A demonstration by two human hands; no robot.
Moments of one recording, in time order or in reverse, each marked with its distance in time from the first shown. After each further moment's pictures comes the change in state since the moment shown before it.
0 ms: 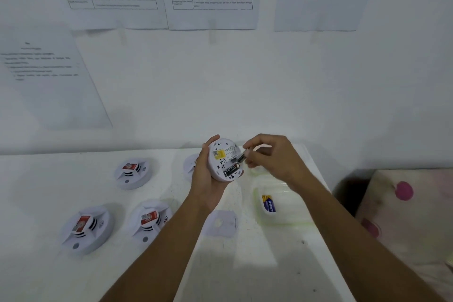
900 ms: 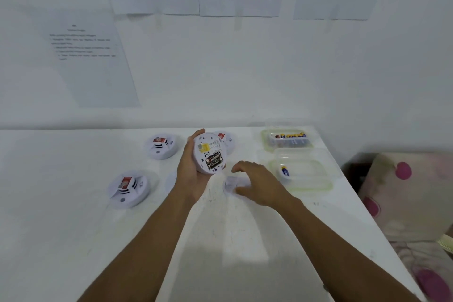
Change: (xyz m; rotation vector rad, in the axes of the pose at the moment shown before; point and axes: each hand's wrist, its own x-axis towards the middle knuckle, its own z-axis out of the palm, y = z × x) left_hand -0.079 0.046 -0.067 0.030 0.020 0.084; right_hand -0.063 0.063 0.108 -0.626 -0.219 -0.074
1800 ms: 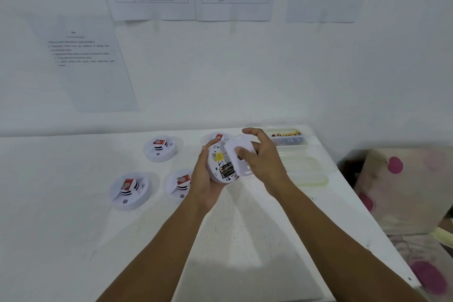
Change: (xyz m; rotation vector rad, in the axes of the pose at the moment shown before) left_hand -0.019 -0.022 0.014 0.016 -0.090 -0.101; right_hand -0.004 -0.058 -0.039 0.767 0.386 0.187
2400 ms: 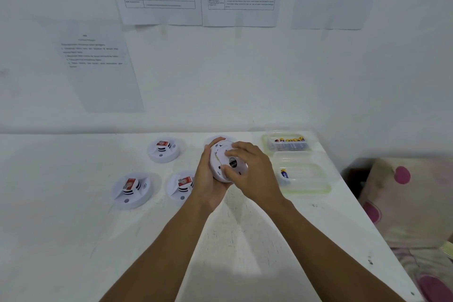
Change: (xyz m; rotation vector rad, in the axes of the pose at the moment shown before) left_hand 0.003 0.000 0.007 -0.071 0.057 -0.032; right_hand -0.011 0.018 0.014 -0.541 0.031 -0.496
